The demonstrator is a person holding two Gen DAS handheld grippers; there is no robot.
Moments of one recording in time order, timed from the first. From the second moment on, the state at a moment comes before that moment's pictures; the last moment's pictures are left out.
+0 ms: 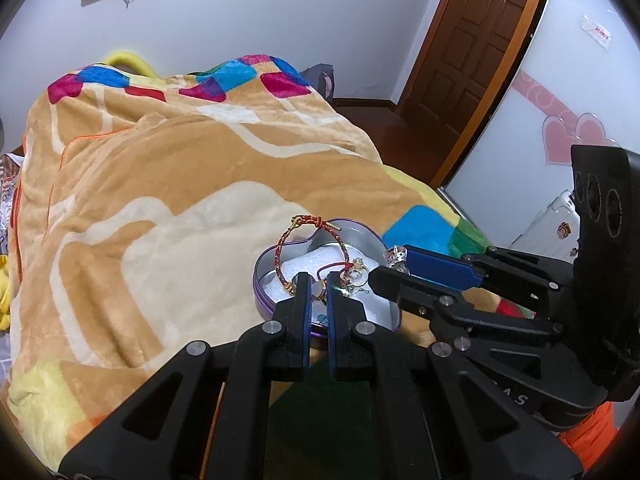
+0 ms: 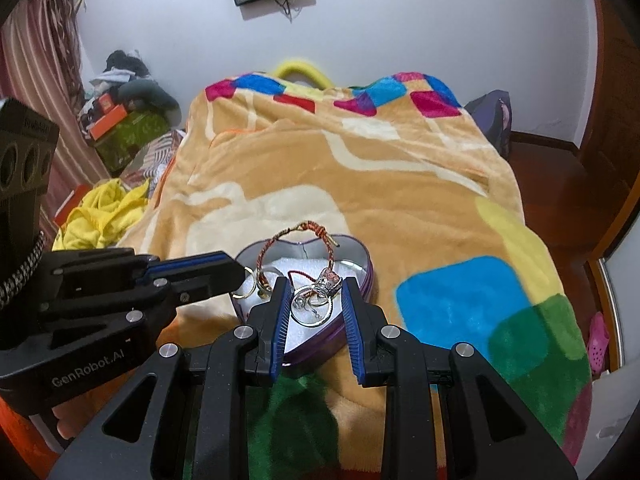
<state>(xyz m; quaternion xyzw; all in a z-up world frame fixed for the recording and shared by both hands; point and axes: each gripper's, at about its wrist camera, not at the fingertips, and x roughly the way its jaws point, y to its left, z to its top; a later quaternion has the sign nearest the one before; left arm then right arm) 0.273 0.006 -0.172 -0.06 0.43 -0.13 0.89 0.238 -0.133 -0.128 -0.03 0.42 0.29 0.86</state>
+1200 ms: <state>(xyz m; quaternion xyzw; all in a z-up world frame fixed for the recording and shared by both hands) 0.143 0.002 -0.014 -0.01 0.21 -0.05 0.98 0.138 -0.181 0.027 0.02 0.22 0.27 0.94</state>
